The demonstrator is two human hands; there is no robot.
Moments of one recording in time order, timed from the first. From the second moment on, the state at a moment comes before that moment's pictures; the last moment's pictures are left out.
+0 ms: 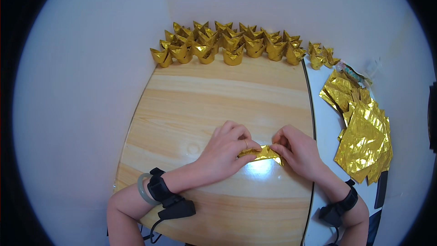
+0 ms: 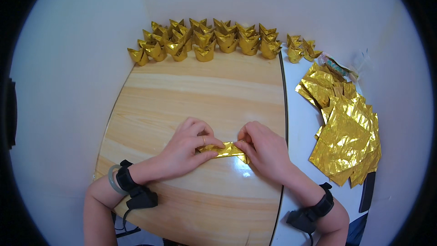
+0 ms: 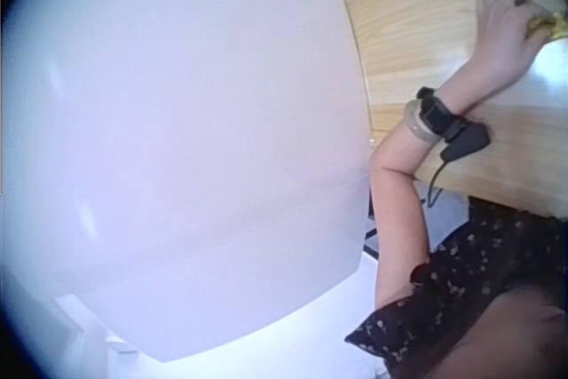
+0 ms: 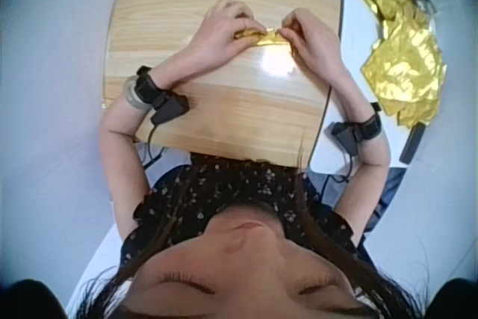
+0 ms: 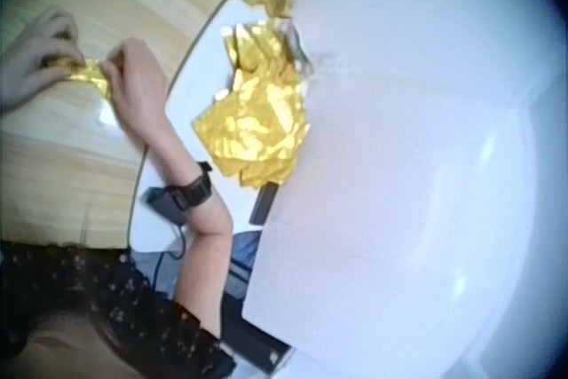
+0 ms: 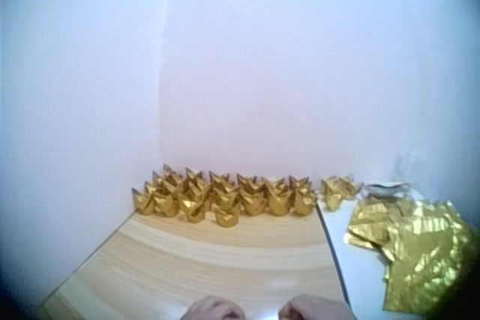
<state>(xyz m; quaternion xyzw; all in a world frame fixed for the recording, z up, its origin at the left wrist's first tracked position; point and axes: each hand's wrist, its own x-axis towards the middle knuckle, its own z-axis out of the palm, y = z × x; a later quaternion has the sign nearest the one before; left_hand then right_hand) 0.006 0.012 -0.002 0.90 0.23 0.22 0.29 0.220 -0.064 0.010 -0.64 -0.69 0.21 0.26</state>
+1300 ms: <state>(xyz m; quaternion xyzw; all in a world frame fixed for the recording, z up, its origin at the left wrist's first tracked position) 0.011 0.013 -0.001 0.96 0.09 0.23 0.10 0.208 -0.066 -0.002 -0.66 -0.73 -0.03 0.19</state>
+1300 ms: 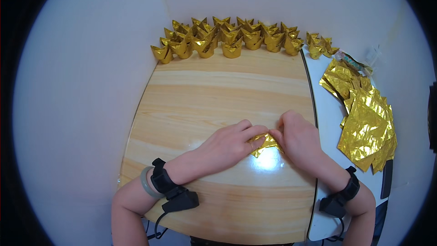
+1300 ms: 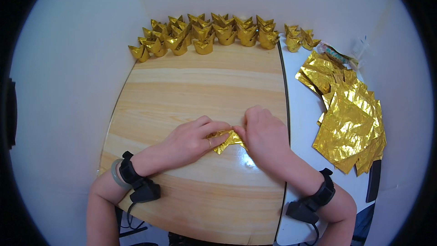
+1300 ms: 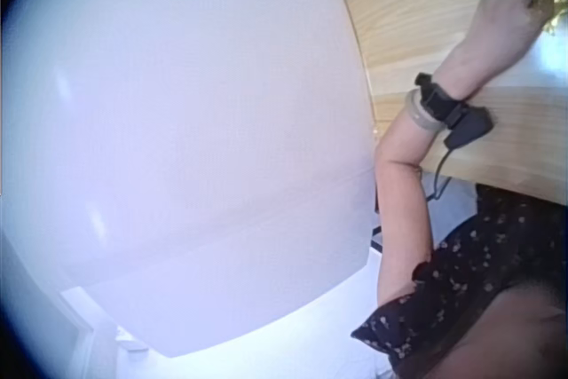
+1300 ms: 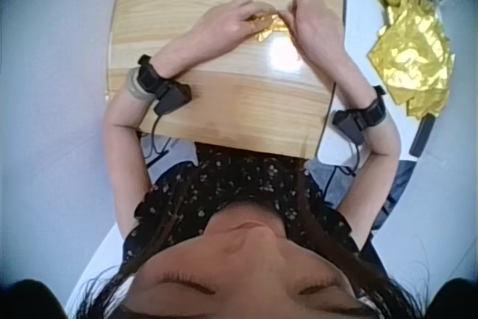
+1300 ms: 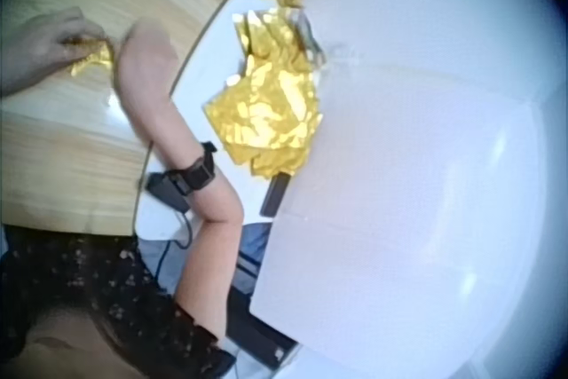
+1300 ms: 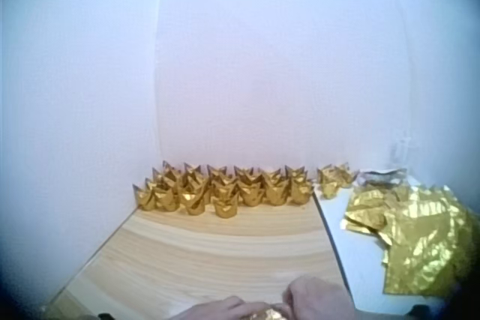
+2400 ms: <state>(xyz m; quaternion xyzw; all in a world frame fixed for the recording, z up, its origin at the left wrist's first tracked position) 0.006 0.014 -0.003 0.91 0.25 0.19 0.25 0.227 -0.079 0.038 -0.51 -0.74 0.40 0.20</state>
